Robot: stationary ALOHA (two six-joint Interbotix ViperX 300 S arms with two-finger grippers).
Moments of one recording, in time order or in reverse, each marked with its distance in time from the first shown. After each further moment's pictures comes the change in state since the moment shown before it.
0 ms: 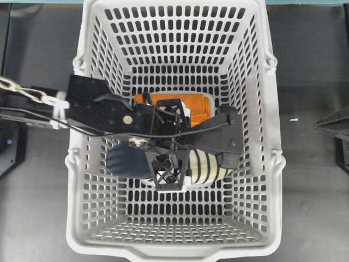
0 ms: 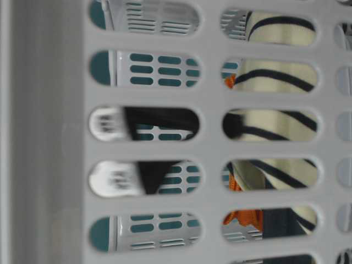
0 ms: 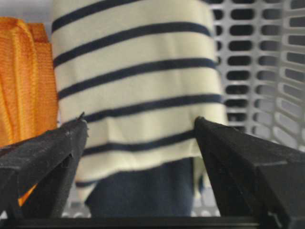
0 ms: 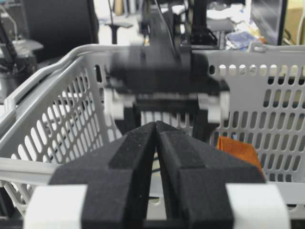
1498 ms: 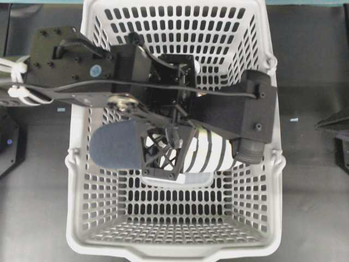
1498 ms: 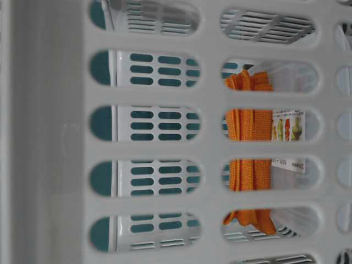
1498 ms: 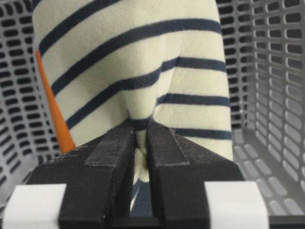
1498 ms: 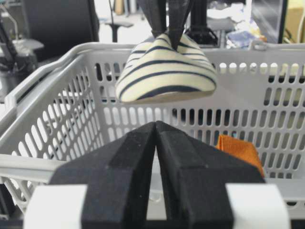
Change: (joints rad) left arm -0.005 0.052 -0.643 0.002 0.614 0.175; right arm 0.002 -0.008 0.009 0.000 -0.003 0.000
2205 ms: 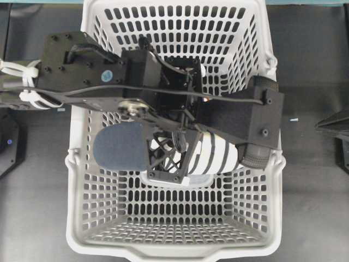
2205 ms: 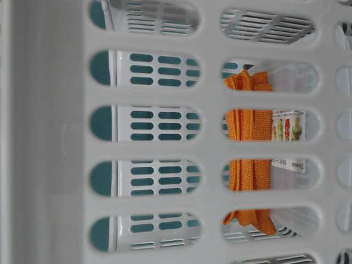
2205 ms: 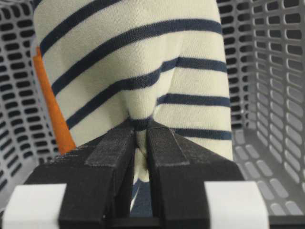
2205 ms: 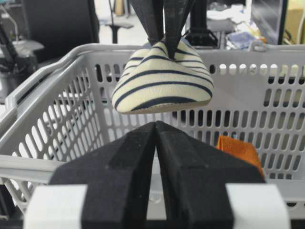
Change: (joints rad) left arm -0.003 0.028 -0.020 0.000 0.014 0.003; right arm 0.000 -0.002 0.002 0.000 0.000 0.000
